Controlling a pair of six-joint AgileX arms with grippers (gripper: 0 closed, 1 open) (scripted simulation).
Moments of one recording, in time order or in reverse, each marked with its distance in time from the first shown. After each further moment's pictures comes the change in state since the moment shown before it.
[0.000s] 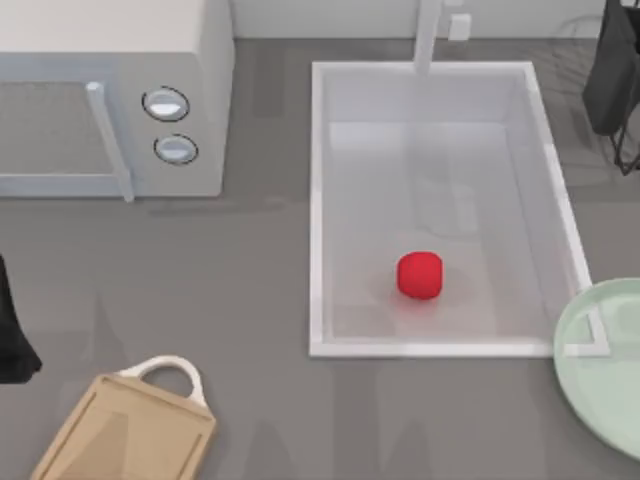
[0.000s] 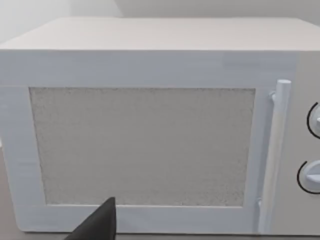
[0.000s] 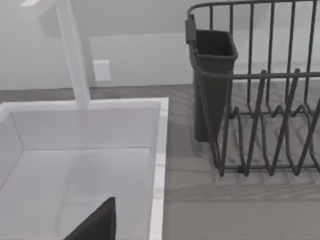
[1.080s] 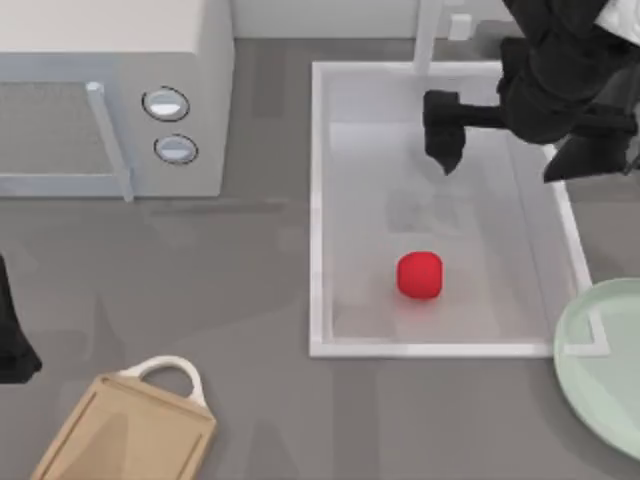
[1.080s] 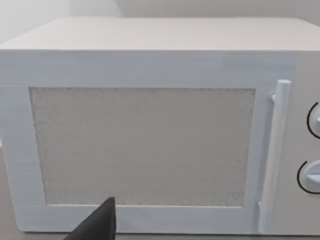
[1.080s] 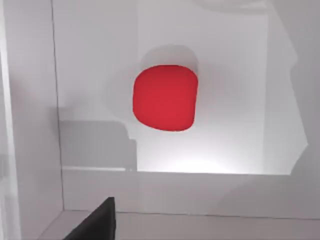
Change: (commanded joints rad) left arm 0.000 0.000 0.000 0.000 0.000 0.000; right arm 0.354 1.724 1.467 -0.894 0.003 0.376
